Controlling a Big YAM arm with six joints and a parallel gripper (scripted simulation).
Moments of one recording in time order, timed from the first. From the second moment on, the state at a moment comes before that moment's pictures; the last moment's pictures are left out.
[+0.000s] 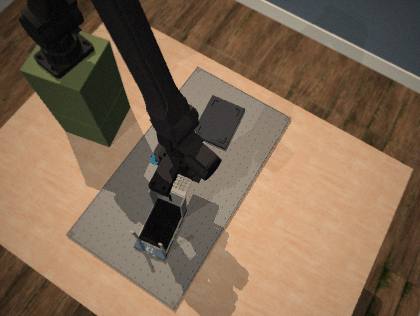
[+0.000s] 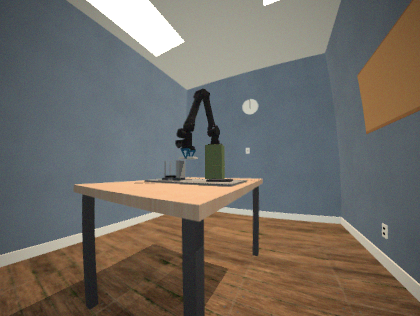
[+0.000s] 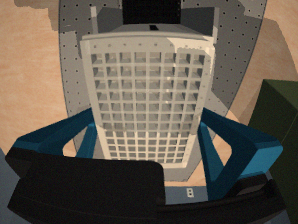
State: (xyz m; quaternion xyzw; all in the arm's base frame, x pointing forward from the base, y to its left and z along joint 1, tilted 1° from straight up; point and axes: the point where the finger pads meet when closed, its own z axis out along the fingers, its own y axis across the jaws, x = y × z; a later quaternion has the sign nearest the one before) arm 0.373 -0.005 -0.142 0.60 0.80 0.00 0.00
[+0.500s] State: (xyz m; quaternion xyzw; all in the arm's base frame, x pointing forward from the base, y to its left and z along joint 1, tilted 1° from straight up) arm 0.363 0.040 -0.143 0.60 0.80 0.00 0.00
